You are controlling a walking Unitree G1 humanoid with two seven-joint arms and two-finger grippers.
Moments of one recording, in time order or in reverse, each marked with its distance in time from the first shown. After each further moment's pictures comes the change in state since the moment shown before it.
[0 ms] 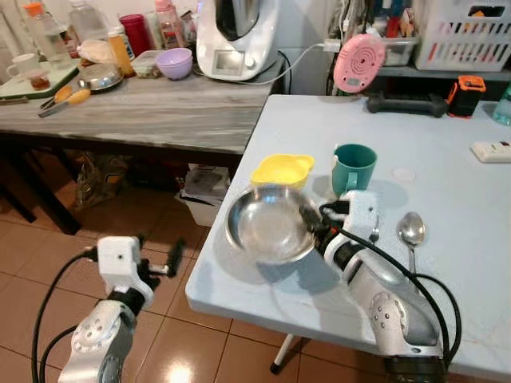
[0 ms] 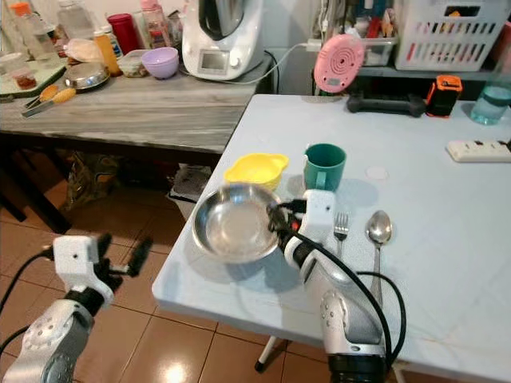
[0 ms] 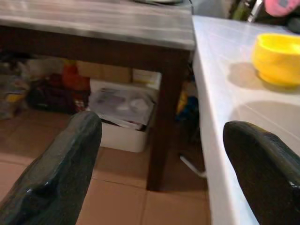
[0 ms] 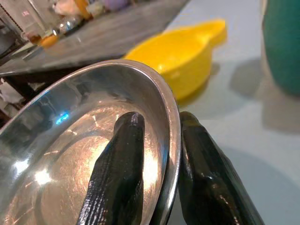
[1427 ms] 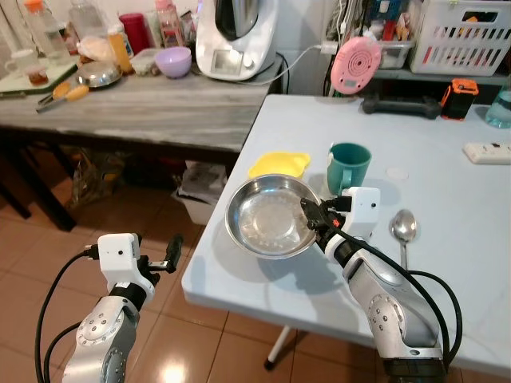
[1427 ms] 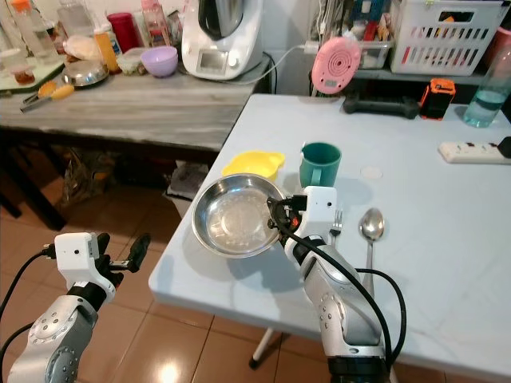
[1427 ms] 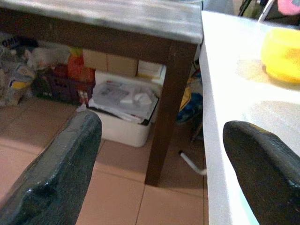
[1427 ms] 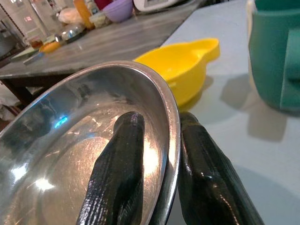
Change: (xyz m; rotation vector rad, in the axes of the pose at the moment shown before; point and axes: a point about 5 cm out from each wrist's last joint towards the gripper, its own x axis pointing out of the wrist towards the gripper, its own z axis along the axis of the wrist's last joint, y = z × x) left arm 0.005 0.000 -0.005 -0.027 0.033 0.031; right arm -0.001 0.002 0.003 -0.029 -0.050 0.005
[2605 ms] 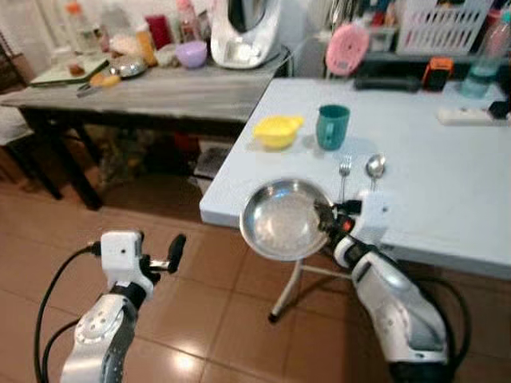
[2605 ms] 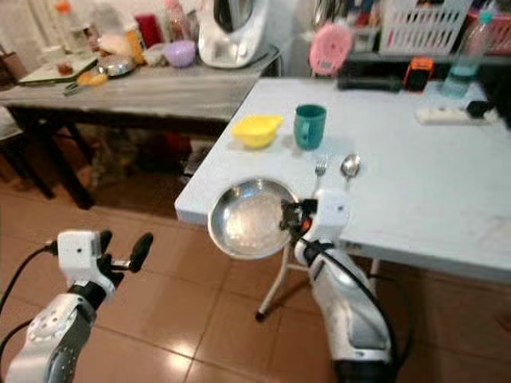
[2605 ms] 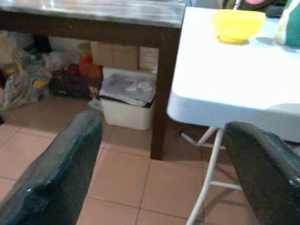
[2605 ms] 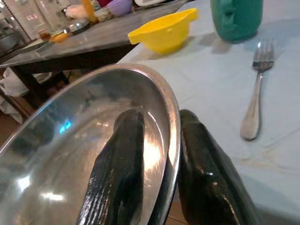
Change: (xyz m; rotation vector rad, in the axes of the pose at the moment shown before) left arm -0.001 0.001 0.002 0.047 -0.002 -0.033; right arm -0.005 -0.011 -0.003 -0.019 -0.012 -0.068
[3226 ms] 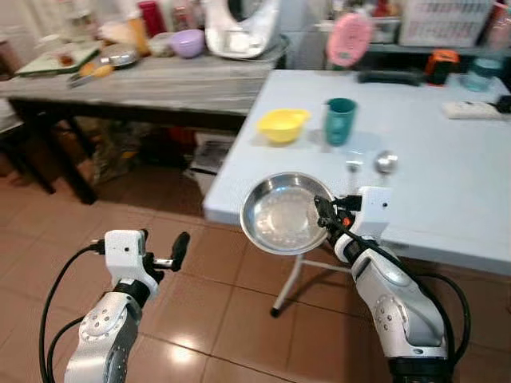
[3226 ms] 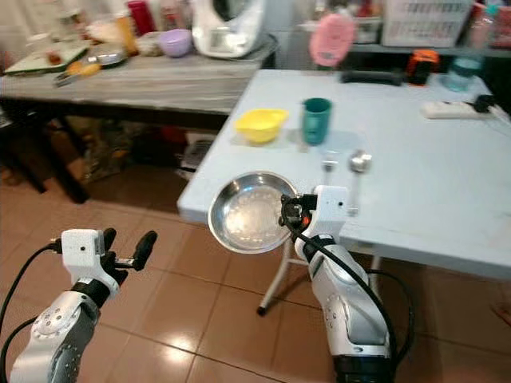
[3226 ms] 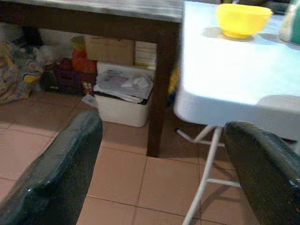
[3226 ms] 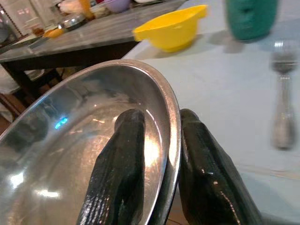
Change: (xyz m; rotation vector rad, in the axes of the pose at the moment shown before) left arm 0.002 -0.006 0.000 -0.009 -0.004 -0.018; right arm 0.001 -0.002 0.005 -0.024 -0.017 -0.016
